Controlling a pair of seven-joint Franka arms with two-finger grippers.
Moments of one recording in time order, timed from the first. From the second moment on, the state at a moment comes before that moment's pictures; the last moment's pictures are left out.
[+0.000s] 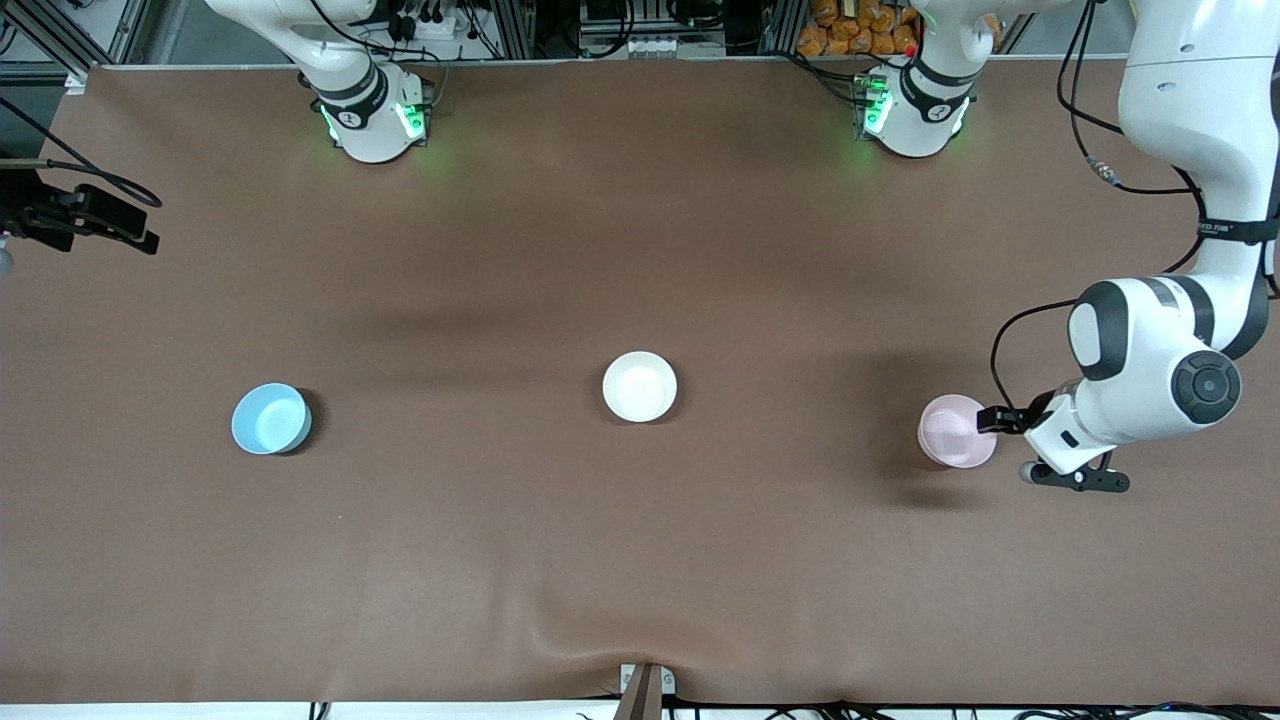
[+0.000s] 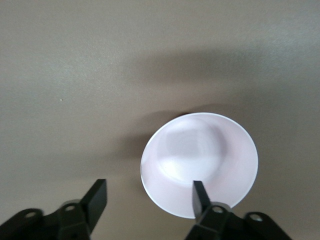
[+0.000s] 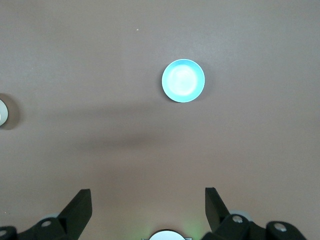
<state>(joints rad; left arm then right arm) 0.03 0.53 -0.01 -1.76 -0.02 2.19 0.15 -0.03 -0.01 -0.02 -1.55 0.03 1.43 0.01</state>
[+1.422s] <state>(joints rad) 0.04 0.54 -0.04 -1.78 -0.13 2.22 0.18 -0.04 0.00 -0.02 -1.56 0.01 1.48 0.01</state>
